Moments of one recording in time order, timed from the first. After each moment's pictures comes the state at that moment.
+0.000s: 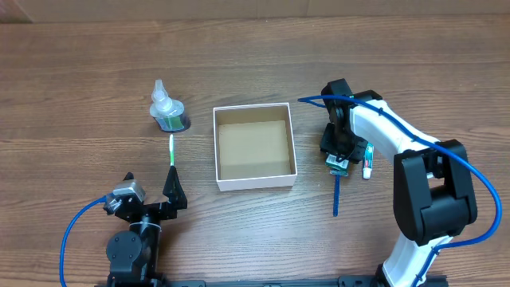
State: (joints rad) left arm -0.02 0.01 0.04 -0.15 -0.04 -0.31; right arm 0.26 1.95 1.28 -0.96 0.12 0.67
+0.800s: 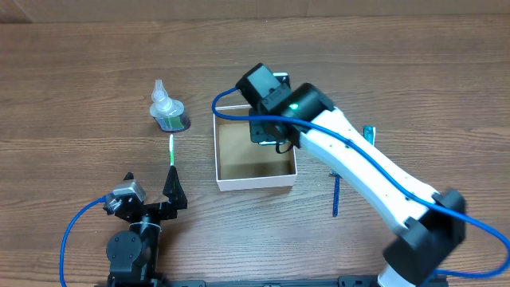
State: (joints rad) left arm -0.02 0.01 0.04 -0.15 -0.04 -0.31; right arm 0.71 1.83 1.71 -1.11 0.16 0.62
